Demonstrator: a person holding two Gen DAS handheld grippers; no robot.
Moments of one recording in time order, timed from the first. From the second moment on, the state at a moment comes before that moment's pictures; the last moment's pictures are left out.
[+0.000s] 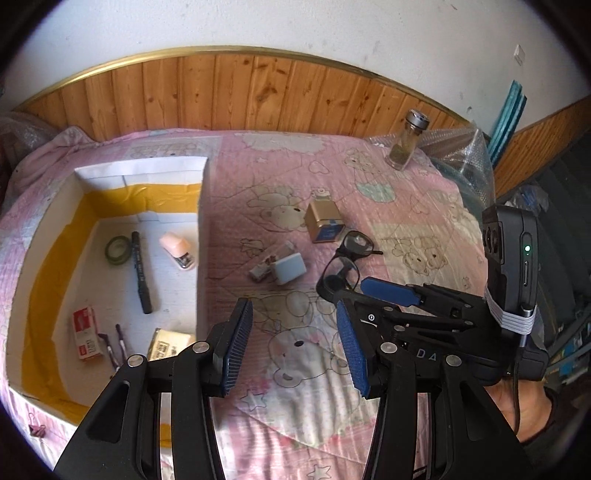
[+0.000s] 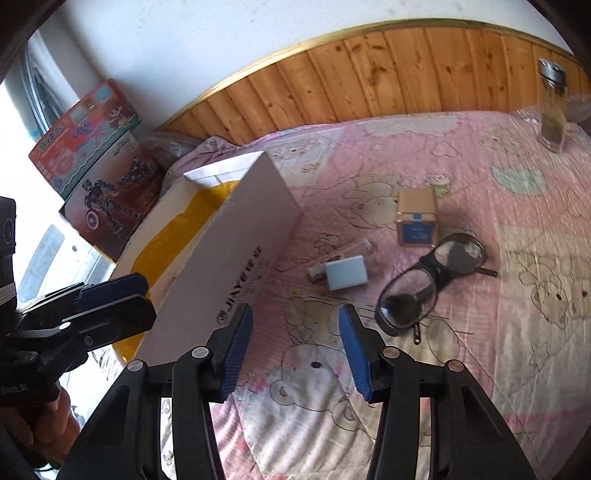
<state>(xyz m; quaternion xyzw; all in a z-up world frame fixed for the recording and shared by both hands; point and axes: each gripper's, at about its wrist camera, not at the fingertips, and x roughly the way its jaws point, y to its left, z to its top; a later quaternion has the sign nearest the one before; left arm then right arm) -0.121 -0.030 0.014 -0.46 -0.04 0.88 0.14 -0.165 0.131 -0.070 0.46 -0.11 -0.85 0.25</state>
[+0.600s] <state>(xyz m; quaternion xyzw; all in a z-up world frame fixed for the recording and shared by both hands) -0.220 0.008 -0.080 -0.51 -0.12 0.84 0.09 -0.233 0.191 -0.145 0.52 -0.20 -0.82 0.14</state>
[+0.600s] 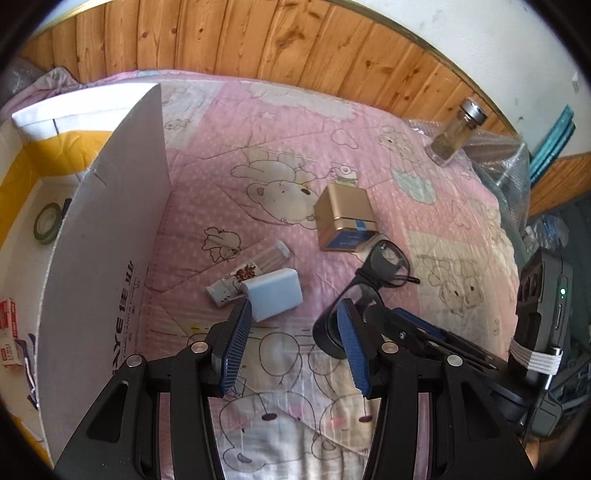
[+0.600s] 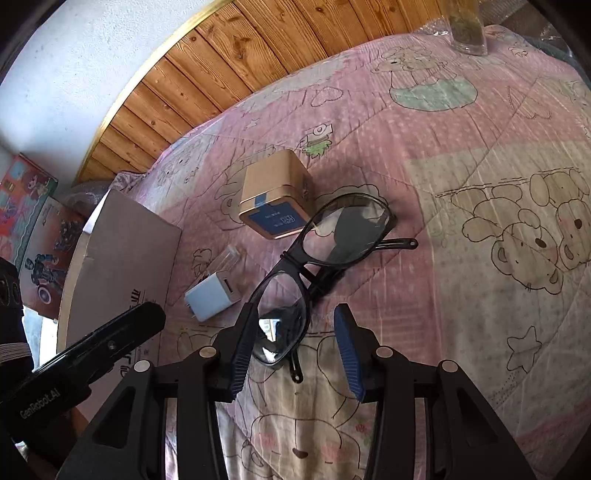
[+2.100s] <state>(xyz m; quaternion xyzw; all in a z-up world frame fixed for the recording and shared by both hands) -0.259 0.034 -0.138 -0.52 -0.11 0.84 0.16 -0.274 0.215 -0.149 0.54 -0.16 -0.81 0.13</state>
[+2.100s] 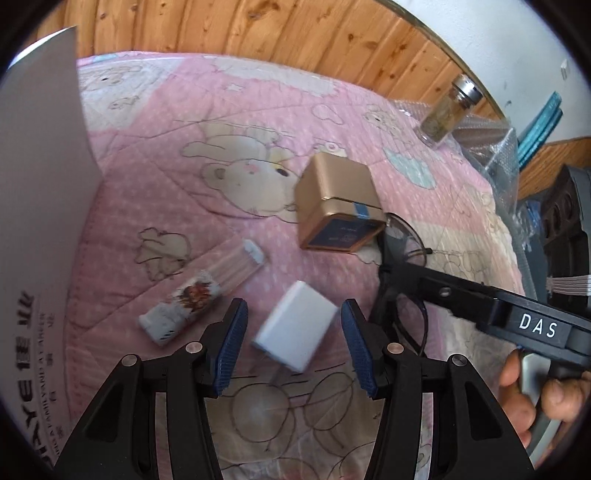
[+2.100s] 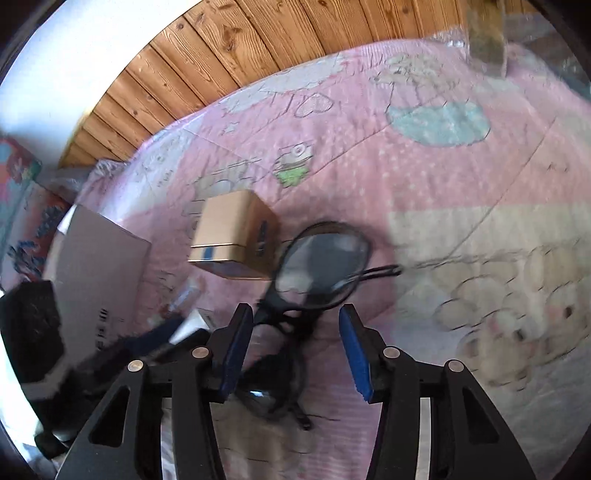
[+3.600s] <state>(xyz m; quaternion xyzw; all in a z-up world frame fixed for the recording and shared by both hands) -0.185 0.036 -0.077 -0.50 -0.04 0.86 0.10 -0.167 0.212 -0.098 0.50 -0.09 -0.85 0.13</state>
